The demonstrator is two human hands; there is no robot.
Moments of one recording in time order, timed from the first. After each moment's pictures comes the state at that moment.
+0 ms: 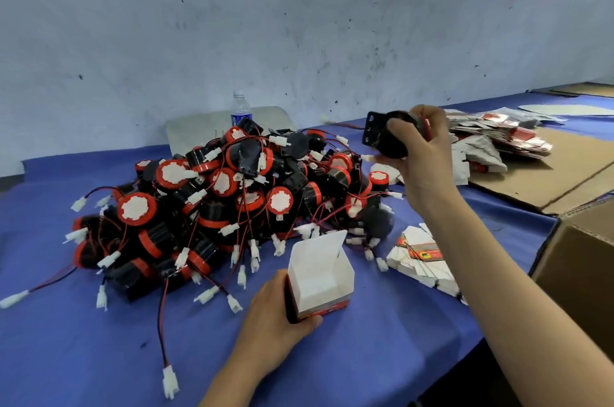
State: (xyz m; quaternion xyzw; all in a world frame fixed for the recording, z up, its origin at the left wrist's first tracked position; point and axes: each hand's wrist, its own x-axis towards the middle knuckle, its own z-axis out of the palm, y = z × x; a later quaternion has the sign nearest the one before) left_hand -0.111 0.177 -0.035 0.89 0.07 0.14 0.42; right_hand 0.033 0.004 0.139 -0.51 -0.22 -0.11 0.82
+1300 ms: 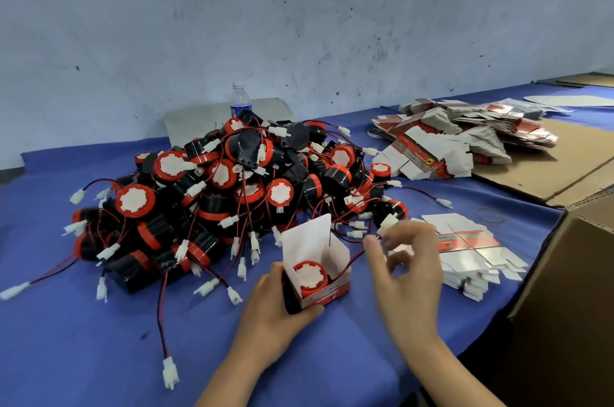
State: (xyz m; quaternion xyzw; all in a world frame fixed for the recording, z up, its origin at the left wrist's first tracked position) left_hand -0.112 0.176 -0.038 0.89 0.10 0.14 0.42; right_hand -0.056 0.006 0.017 -0.69 -0.22 -0.33 0.61
